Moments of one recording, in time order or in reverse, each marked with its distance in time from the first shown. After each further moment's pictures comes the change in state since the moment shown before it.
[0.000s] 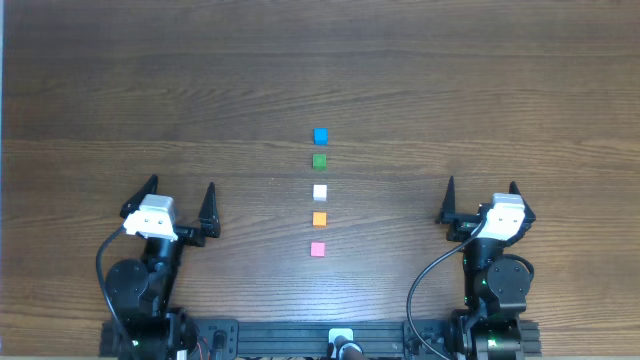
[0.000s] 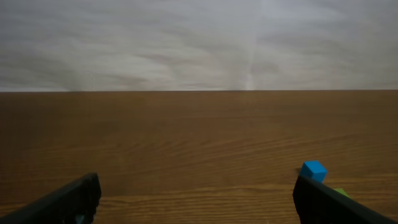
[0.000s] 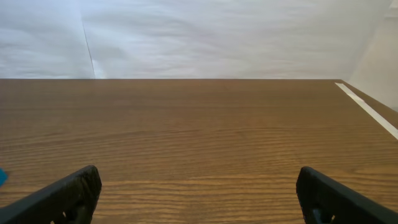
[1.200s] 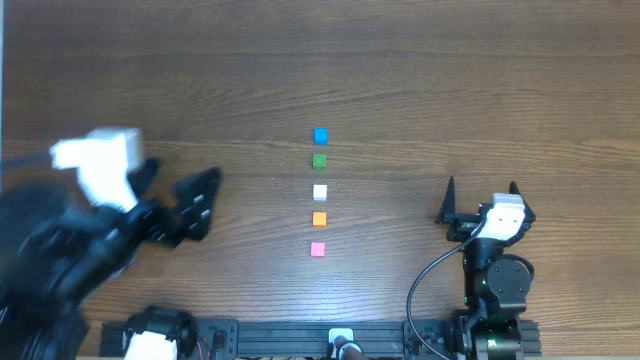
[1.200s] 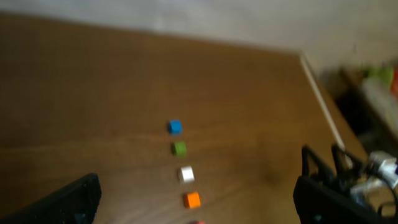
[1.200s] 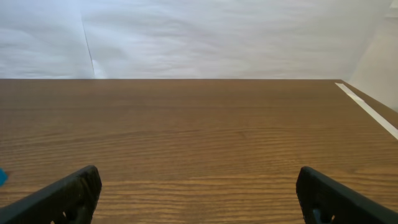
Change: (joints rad) left arm -0.297 0.805 1.326 -0.999 0.067 -0.268; right arm 0.000 -0.001 0.000 -0.001 0.000 0.000
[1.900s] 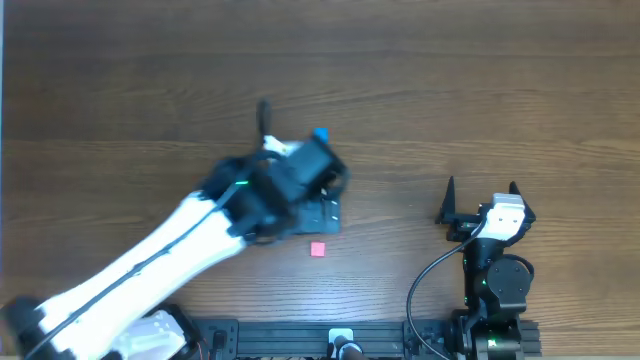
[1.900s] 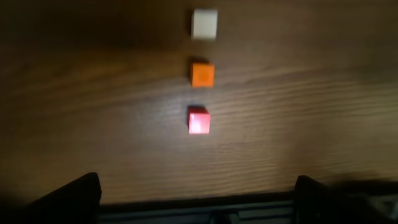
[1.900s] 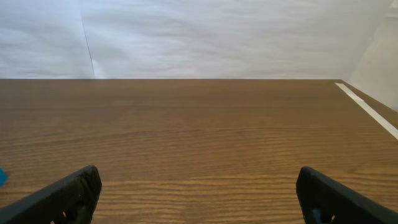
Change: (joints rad) left arm -0.673 0.655 0.050 -0.227 -0.323 -0.616; right arm 0.000 0.000 0.000 0.000 0.000 0.000
